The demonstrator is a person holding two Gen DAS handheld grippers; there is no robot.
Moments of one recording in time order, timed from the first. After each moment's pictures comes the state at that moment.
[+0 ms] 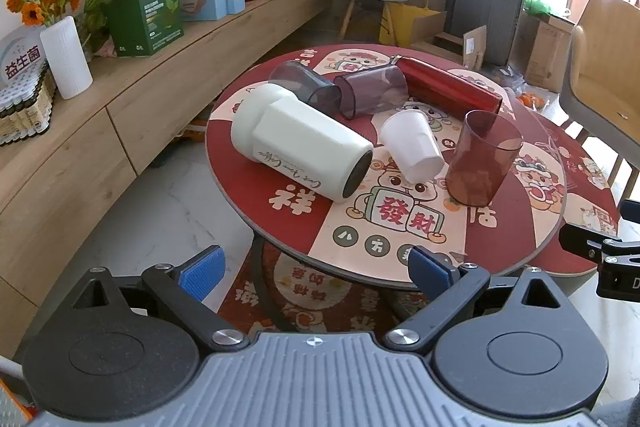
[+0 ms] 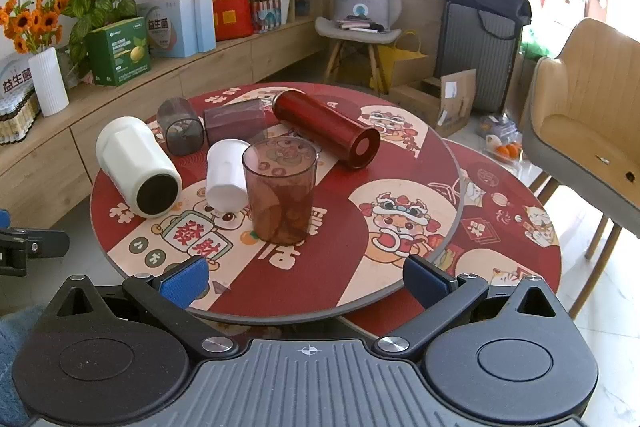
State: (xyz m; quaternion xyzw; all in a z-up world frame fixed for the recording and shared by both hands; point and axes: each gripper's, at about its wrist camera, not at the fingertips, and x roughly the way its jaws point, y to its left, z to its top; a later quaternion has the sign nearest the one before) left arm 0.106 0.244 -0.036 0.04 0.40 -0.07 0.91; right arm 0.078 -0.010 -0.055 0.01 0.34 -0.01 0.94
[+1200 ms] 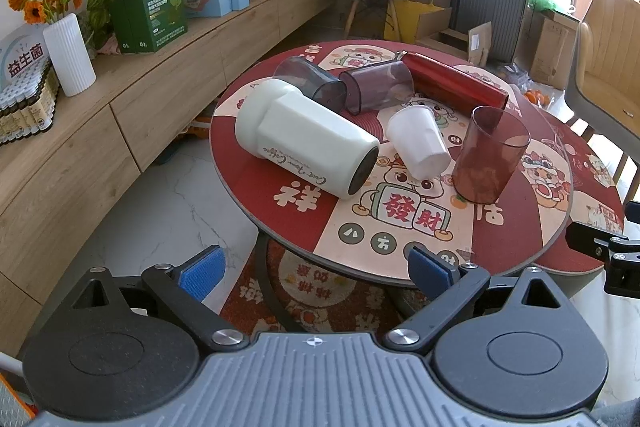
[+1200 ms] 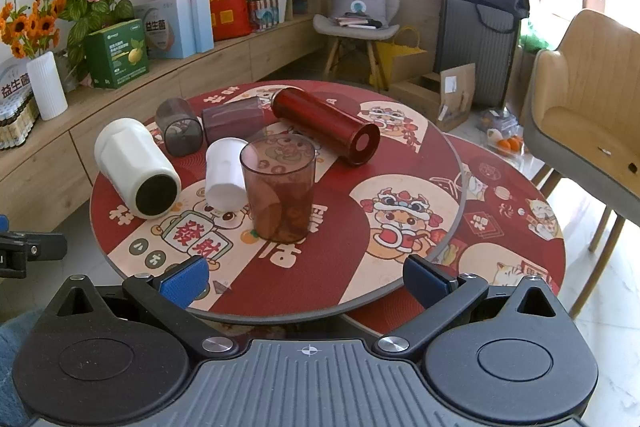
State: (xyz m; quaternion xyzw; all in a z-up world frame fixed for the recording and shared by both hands) left arm 0.108 0.248 -0.037 0.04 0.41 -0.07 0.91; right arm 0.080 -0.010 -0.060 0.02 0.34 -0.01 0.94
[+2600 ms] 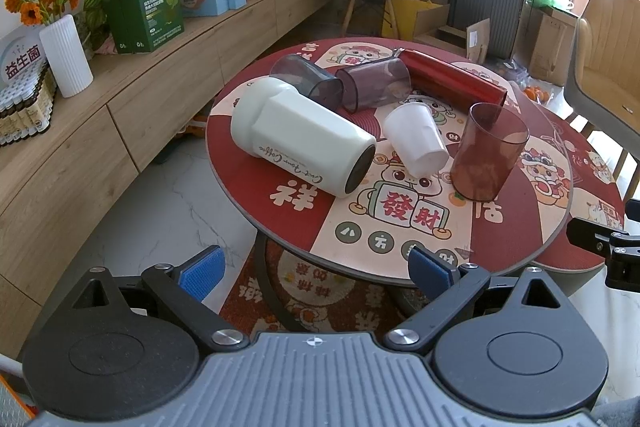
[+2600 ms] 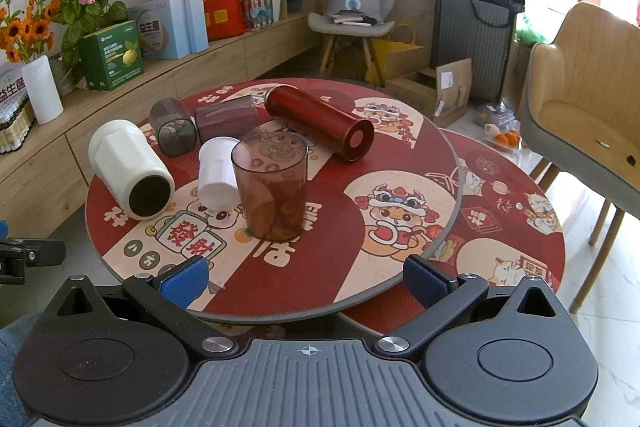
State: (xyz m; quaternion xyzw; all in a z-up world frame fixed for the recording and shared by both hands) left arm 0.110 0.244 -0.039 0.05 0.41 -0.07 0.91; right arm 0.082 -0.017 -0.064 0.03 0.34 -0.01 0.94
